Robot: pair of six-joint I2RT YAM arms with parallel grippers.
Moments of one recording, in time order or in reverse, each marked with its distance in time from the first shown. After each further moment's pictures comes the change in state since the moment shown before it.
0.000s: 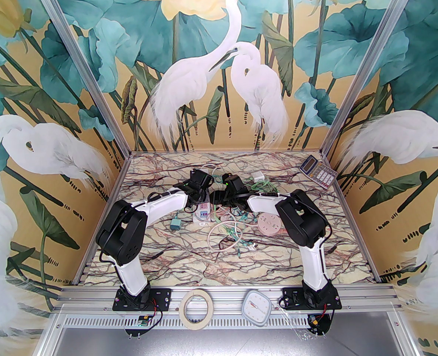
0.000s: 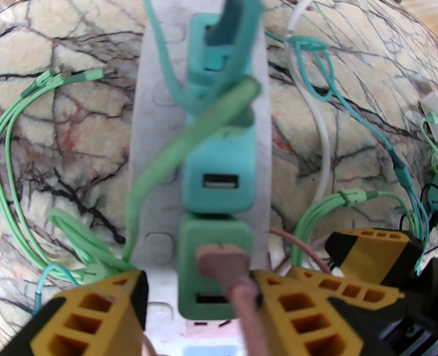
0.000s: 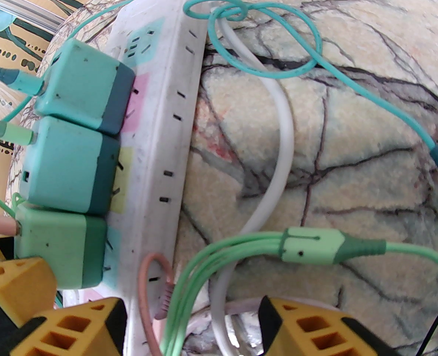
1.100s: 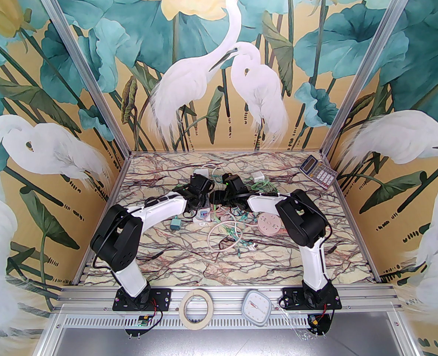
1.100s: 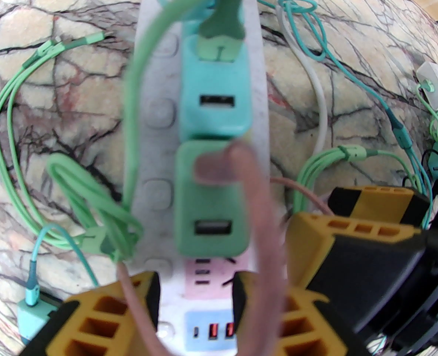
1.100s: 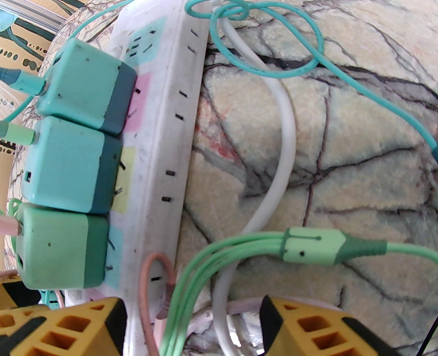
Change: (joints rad) left arm -0.031 -0.033 -0.043 -0.026 0.023 -0.005; right arm -0.003 0.000 0.001 0.000 -0.010 0.004
